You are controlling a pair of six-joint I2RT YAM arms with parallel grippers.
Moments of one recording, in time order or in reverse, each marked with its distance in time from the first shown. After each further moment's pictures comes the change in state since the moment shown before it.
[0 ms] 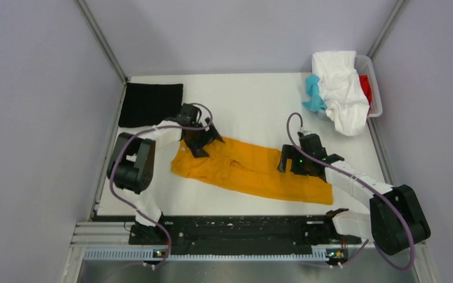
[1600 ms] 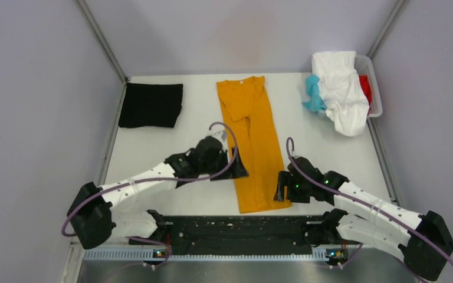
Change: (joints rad) left arm -0.517 -0.494 -0.164 0.102 -0.169 0.033; right arm 0.386 -0.327 -0.054 -0.386 0.010 0.311
